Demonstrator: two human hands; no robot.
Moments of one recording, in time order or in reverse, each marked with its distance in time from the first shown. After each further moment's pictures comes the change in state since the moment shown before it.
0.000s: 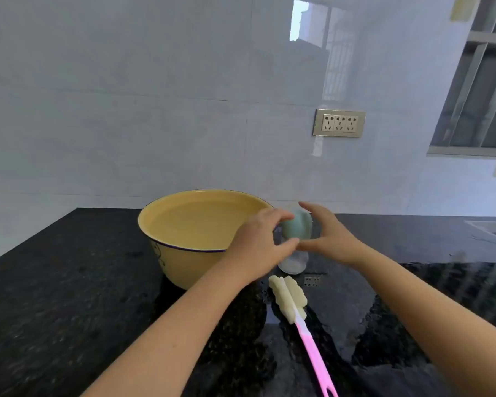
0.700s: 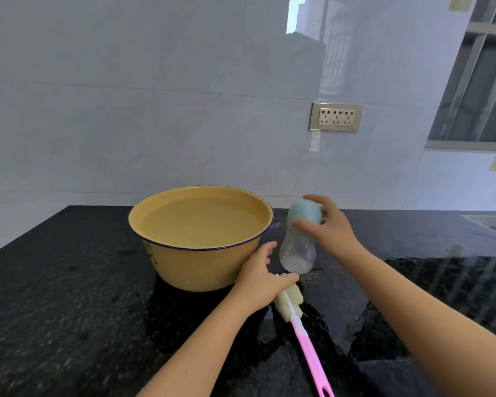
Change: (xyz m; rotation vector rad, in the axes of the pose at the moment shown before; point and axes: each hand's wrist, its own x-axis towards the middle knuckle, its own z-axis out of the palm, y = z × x) left_hand -0.028 -0.035 0.058 -0.406 -0.155 -0.453; right_hand -0.003 -0.004 0.009 0.367 0.318 0.103
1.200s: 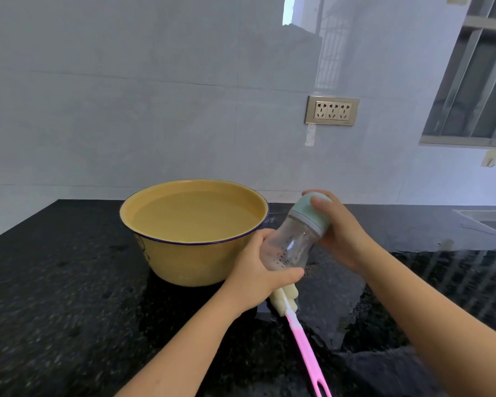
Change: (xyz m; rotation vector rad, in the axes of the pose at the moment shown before) left_hand -0.022 0.022 -0.010 -0.202 0.001 0.161; right_hand -0.020 -0.023 -0.015 0.541 -0.261 0.140
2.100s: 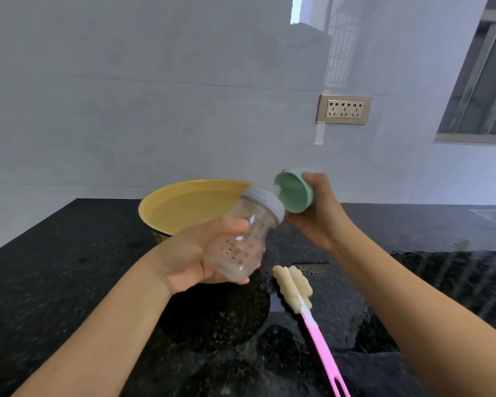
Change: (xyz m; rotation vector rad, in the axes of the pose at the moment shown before) left_hand -0.031 0.071 -0.096 -0.314 -0.318 -0.337; right_hand 0.024 -0.012 0.056 0.334 -0.116 -0.001
